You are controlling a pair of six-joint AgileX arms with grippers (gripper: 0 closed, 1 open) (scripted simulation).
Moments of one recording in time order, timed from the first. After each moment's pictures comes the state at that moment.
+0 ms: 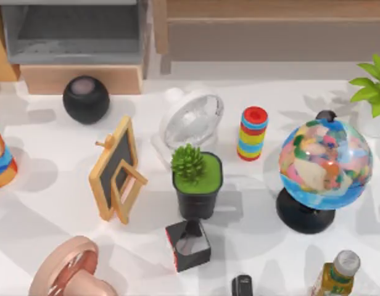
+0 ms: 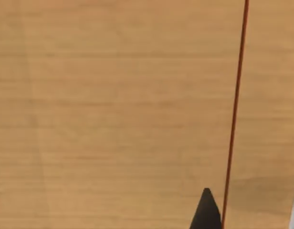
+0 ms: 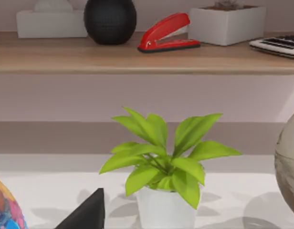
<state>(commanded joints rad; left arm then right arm) 0.39 2.33 1.21 1.11 0.44 1.58 0.00 0.00 0.00 0.00 0.00 0.00</state>
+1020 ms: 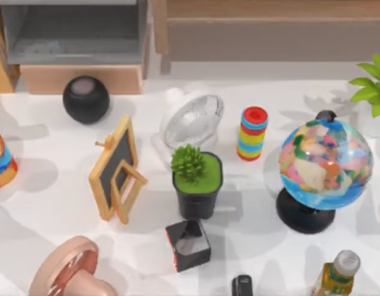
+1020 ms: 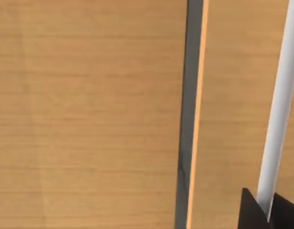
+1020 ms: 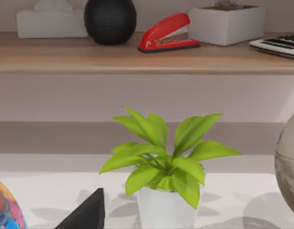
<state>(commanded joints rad) 0.43 2.28 1.07 1.18 0.48 1.58 0.00 0.00 0.00 0.00 0.00 0.00</state>
